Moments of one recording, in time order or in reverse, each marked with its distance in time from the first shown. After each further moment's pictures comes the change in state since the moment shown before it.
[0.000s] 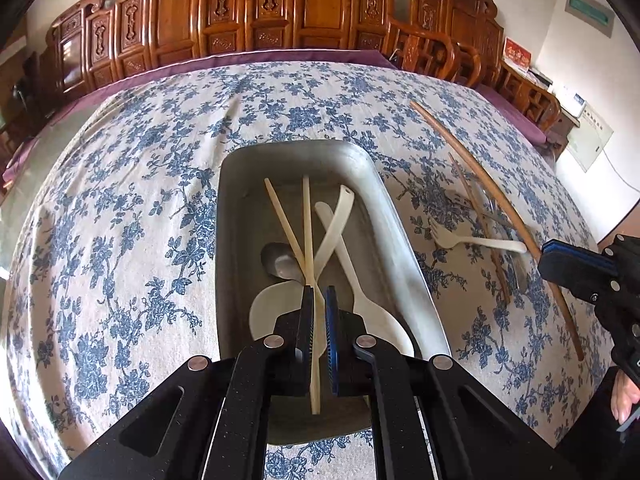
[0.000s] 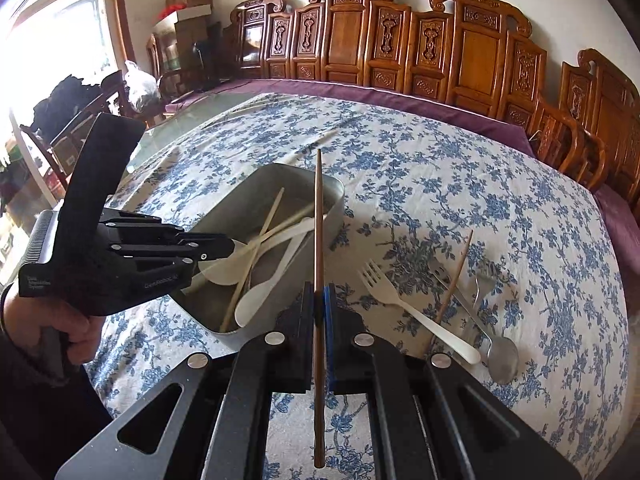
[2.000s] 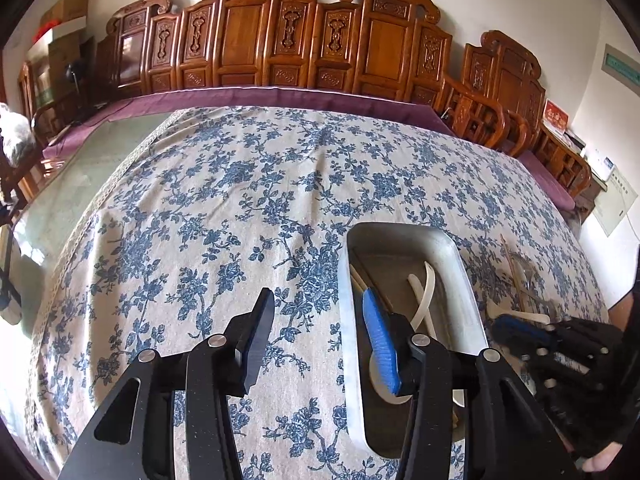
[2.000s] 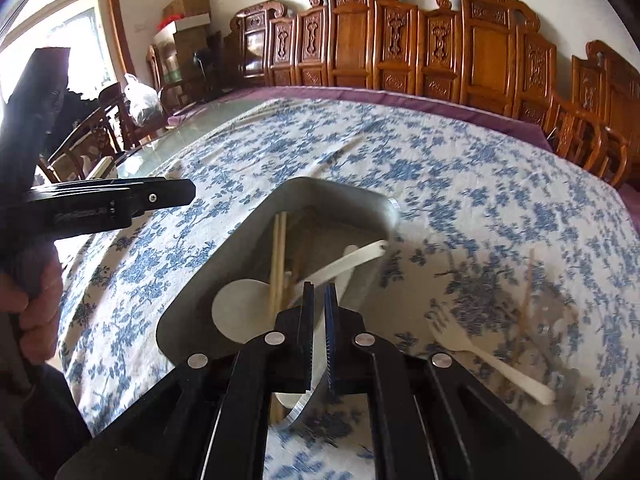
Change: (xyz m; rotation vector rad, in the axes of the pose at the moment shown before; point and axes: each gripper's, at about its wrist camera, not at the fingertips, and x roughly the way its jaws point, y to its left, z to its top) left arm -0.043 0.073 0.023 -0.144 -0.143 0.090; right arm 0.056 0.028 0.020 0.037 -0.046 0.031
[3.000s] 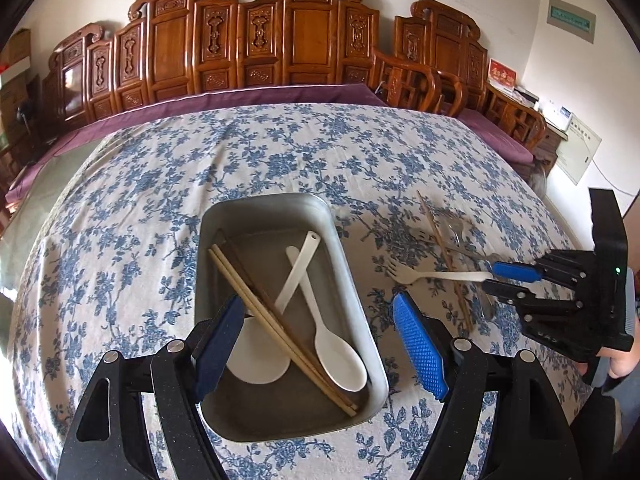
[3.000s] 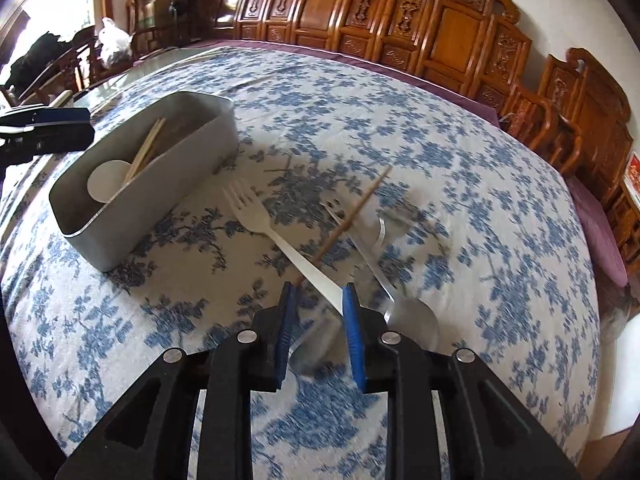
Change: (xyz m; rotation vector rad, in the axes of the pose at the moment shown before) left arm 0.002 -0.105 -0.030 0.170 0.023 -0.105; right arm -0.026 -0.120 -0.060 -0.117 0.156 -0.163
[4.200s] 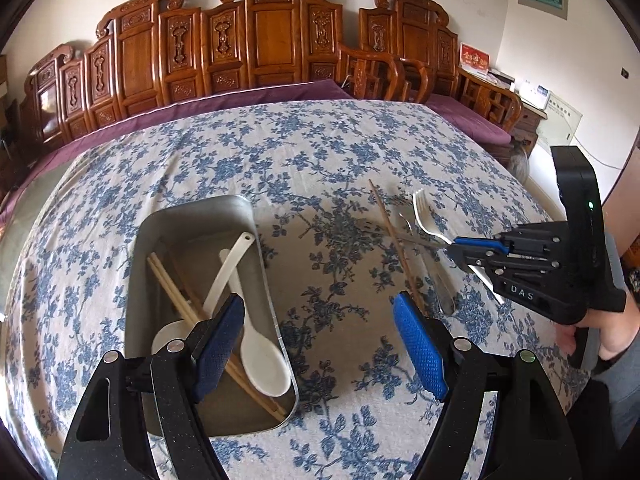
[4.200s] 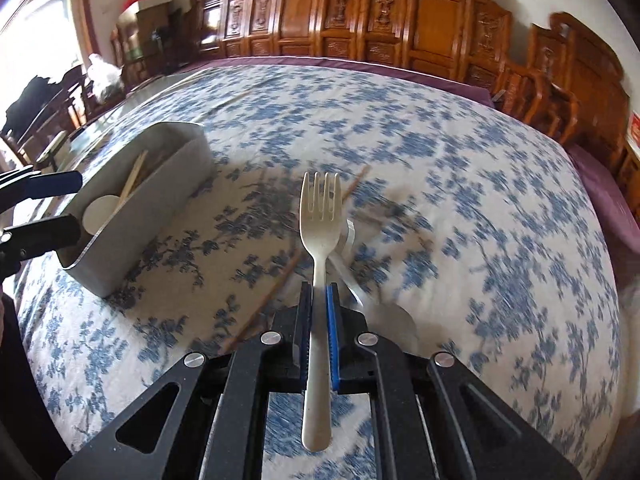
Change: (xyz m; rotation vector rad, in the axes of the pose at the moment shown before) left arm 0.010 -0.062 -0.005 0.088 0.001 -0.031; right arm -0.003 -0.042 -0.009 0.141 -0.033 0.050
